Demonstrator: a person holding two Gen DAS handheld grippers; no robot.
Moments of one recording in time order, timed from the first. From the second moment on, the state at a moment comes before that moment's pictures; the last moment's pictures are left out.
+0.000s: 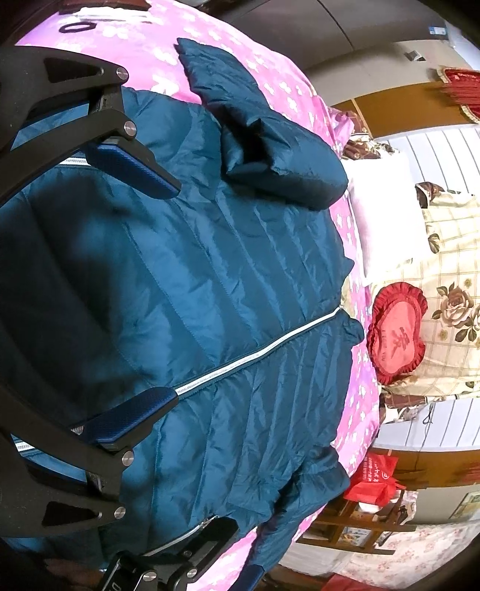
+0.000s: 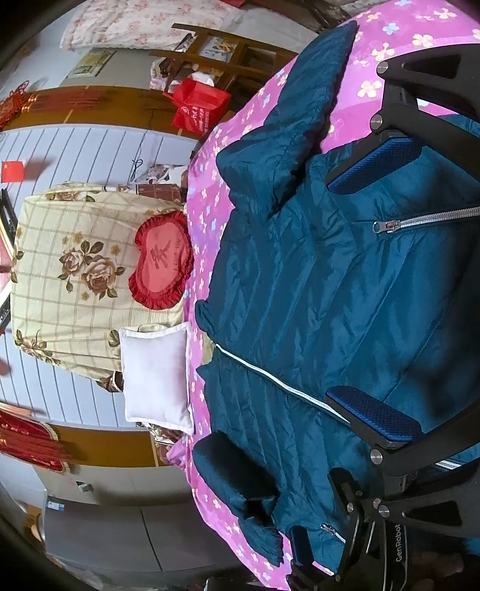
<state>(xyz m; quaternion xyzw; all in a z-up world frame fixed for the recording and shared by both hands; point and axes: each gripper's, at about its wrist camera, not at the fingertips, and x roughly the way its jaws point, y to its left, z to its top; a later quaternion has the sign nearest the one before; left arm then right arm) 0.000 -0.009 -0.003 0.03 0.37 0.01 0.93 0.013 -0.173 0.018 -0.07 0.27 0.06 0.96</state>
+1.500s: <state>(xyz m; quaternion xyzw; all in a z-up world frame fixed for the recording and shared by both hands) 0.001 -0.006 -0.008 0.02 0.38 0.01 0.92 0.008 -0.169 0.021 -0.07 0.26 0.05 0.96</state>
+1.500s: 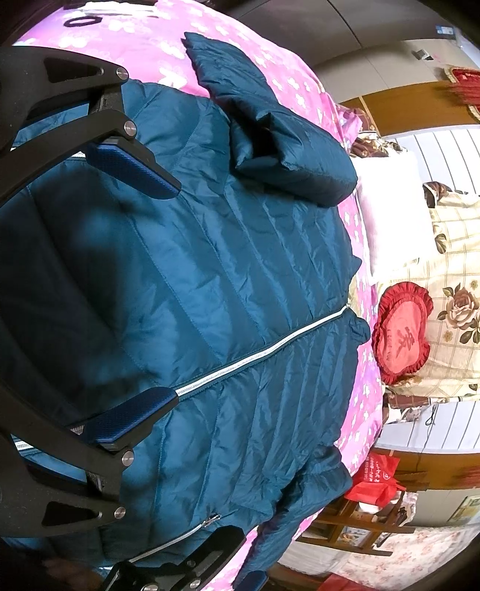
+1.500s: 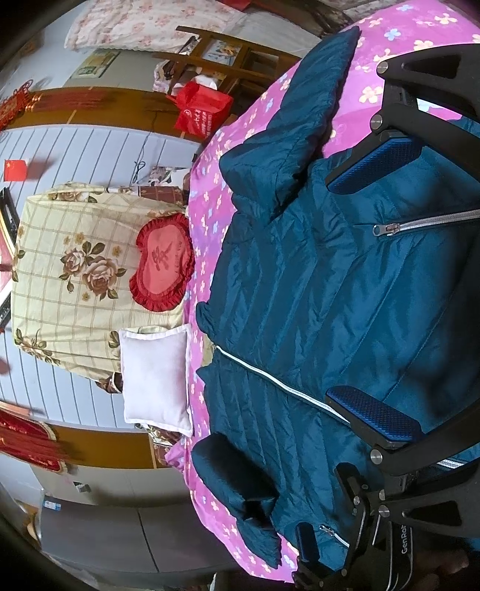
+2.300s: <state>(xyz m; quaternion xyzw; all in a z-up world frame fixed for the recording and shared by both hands) 0.001 -0.012 -0.014 0.02 0.38 0.00 0.93 0.013 -0.185 0.019 -0.05 0.28 0.03 0.96</state>
